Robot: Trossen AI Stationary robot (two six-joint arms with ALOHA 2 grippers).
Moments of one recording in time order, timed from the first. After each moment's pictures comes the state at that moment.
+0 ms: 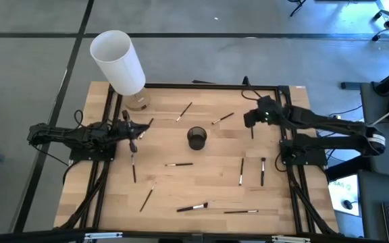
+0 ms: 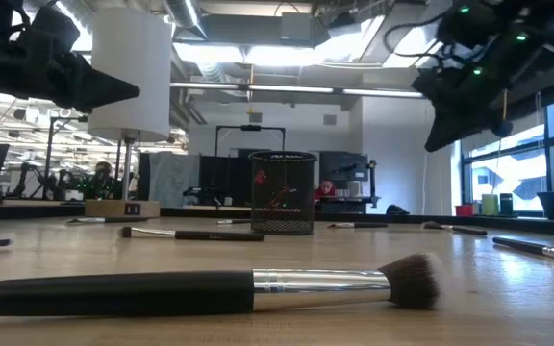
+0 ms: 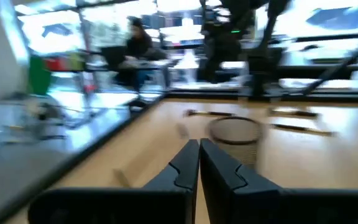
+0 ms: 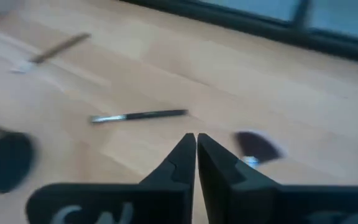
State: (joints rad) left arm -0.04 0.09 0.01 0.08 -0.43 0.08; right arm -0.40 0.88 0.62 -0.58 0.38 0.63
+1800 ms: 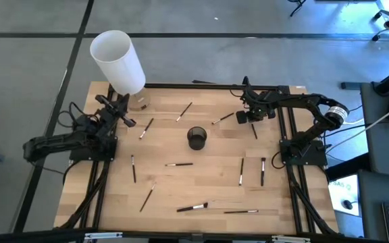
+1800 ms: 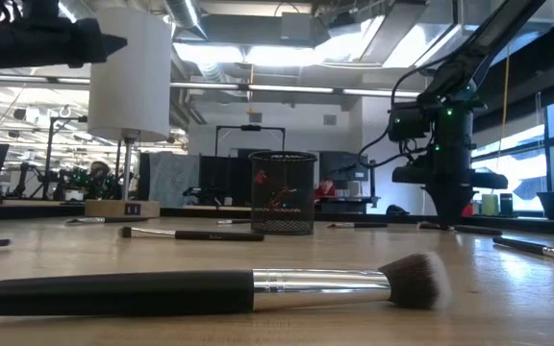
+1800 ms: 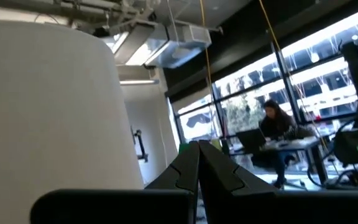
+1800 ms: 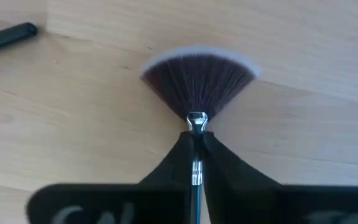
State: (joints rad) left arm 0.28 0.11 0.01 0.63 -0.52 0.52; right arm -0.69 1.59 0.73 -0.63 0.04 0.64
